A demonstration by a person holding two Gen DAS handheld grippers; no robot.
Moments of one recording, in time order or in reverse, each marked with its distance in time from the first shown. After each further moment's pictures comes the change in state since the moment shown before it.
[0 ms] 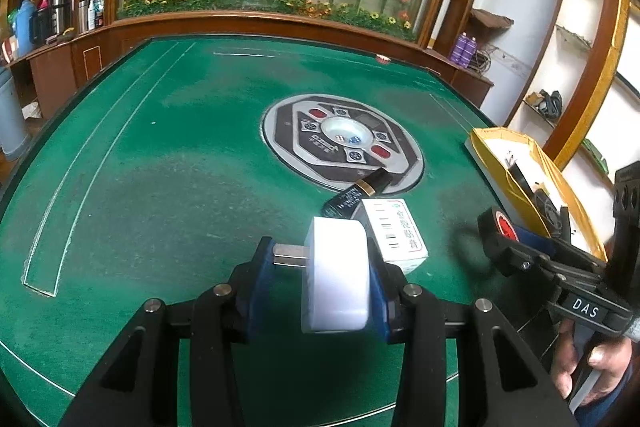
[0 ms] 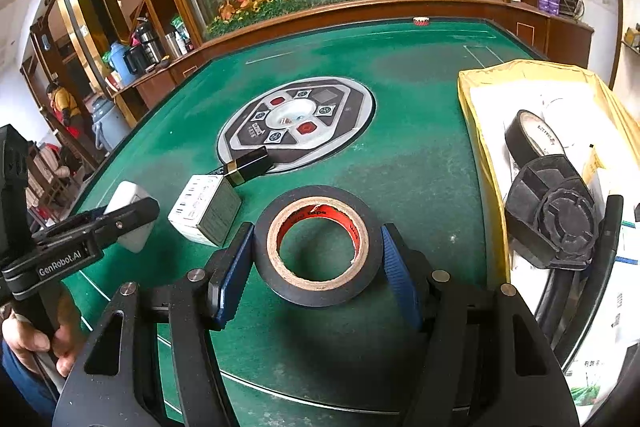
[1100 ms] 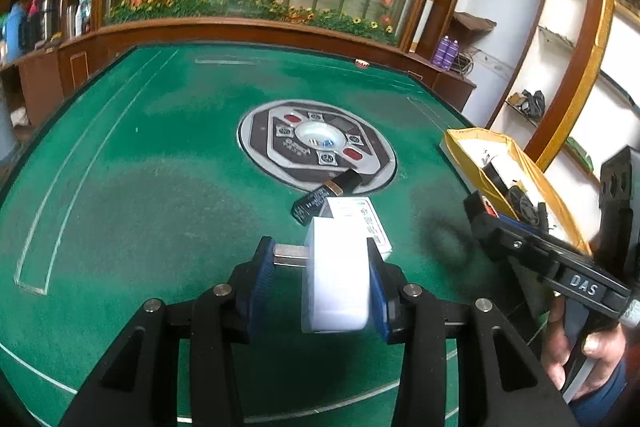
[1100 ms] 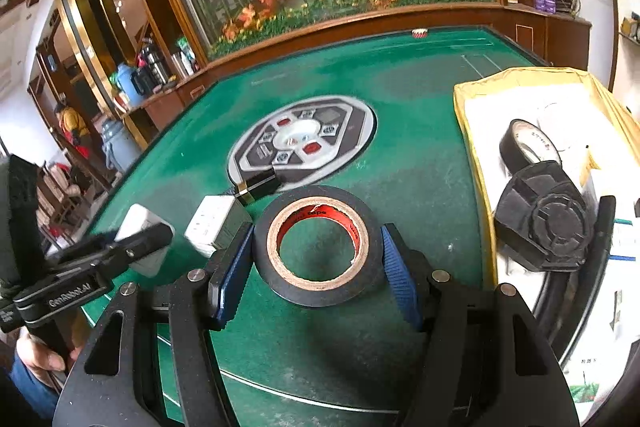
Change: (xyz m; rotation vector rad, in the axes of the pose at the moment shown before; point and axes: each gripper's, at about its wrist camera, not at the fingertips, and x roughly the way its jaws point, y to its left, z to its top) left arm -0.013 -0.014 -0.004 -0.002 -0.013 -0.061; right arm -0.019 -0.004 0.000 0.051 -0.065 0.047
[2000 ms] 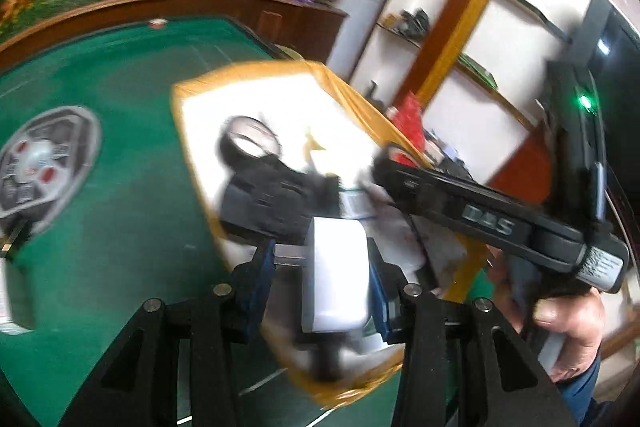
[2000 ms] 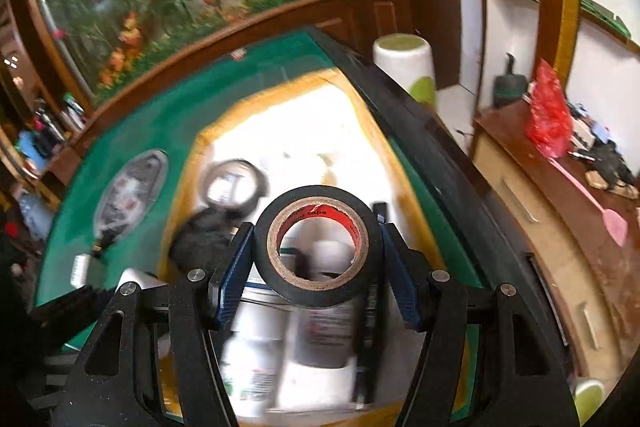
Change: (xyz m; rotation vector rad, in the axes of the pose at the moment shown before) left arm 0.076 -0.232 0.001 0.255 0.220 -0.356; right arm -0.094 -0.163 0.024 0.254 0.031 -0.372
